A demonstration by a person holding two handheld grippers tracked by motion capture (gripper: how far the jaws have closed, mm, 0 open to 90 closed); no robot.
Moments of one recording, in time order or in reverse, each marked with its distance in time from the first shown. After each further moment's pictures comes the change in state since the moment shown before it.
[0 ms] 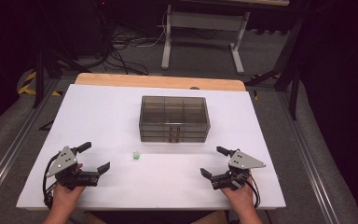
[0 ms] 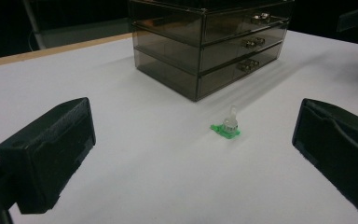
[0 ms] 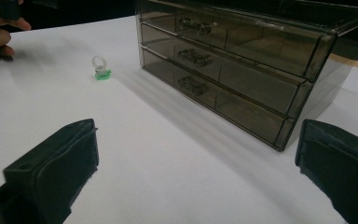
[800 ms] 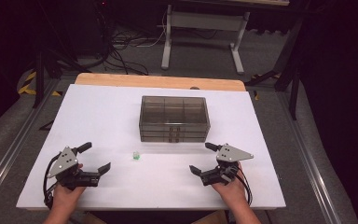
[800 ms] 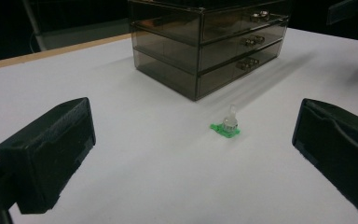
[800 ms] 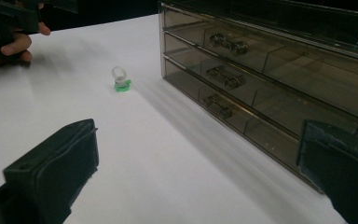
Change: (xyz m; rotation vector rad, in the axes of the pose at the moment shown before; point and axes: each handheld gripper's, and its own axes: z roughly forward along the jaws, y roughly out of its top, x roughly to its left) left arm -0.002 0.000 0.001 0.001 0.002 0.015; right arm 0.011 0.026 0.027 0.032 0.076 -0.022
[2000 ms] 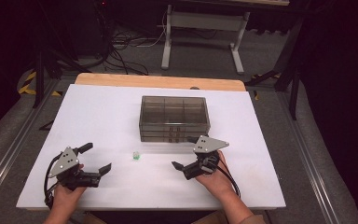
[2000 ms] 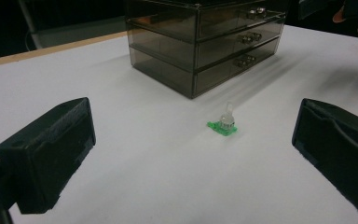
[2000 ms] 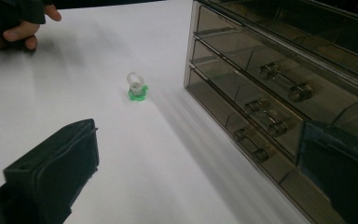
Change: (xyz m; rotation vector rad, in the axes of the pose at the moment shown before) left arm -0.001 0.000 0.001 0.012 -0.012 0.005; right arm 0.013 0.033 0.048 0.093 0.065 -0.099
